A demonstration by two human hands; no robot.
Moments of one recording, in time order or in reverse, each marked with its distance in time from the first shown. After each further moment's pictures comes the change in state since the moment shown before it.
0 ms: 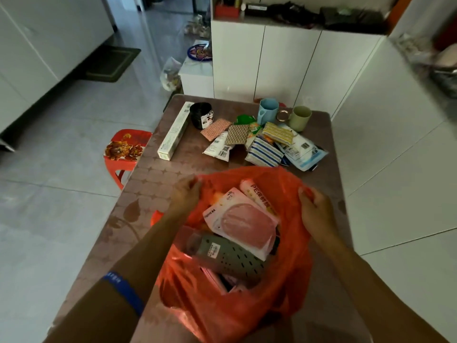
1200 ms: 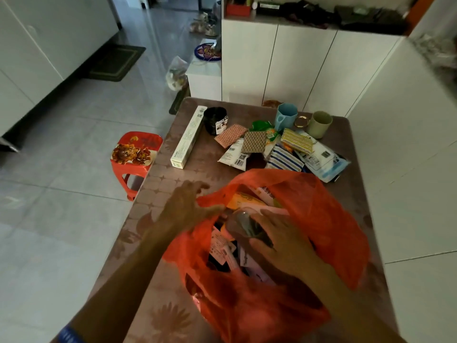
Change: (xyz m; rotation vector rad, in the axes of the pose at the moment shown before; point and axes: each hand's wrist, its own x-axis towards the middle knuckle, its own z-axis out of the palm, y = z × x) left_hand 0.014 0.005 -0.068 0.398 -0.225 0.124; right_hand 0.000 0.001 0.102 -0.795 -0.434 -0.487
